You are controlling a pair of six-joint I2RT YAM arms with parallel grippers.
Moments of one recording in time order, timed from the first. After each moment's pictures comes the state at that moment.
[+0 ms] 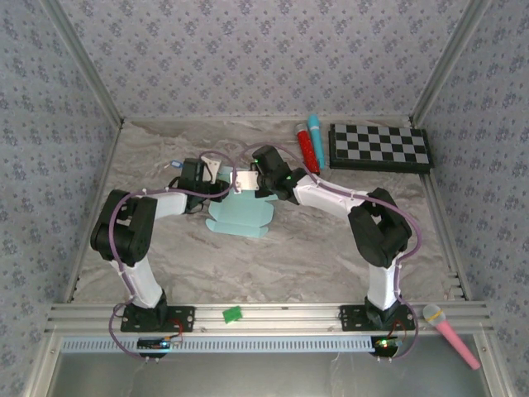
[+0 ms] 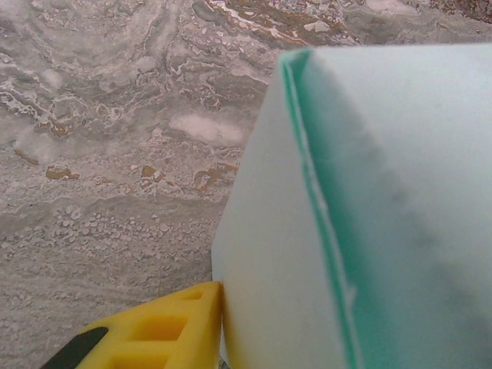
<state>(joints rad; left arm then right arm) -0.31 1.79 0.88 0.16 0.24 -0.11 0.74 1.90 1.38 -0.19 0.04 -1.09</state>
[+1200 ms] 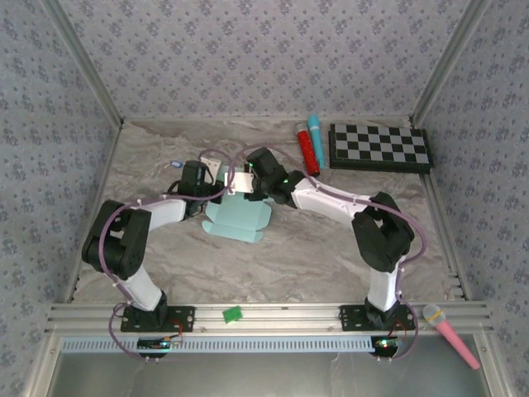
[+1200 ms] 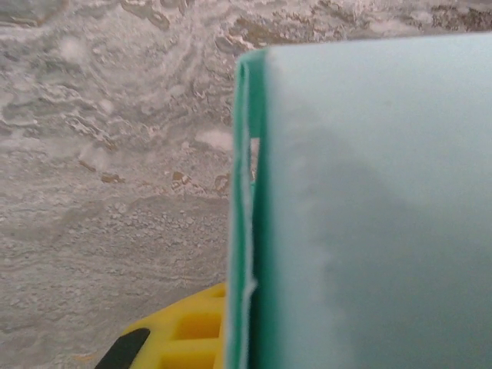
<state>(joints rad) -0.35 1.66 0.82 0.17 0.08 -0.09 0.79 1.85 1.38 -0.22 0.06 -0.95</state>
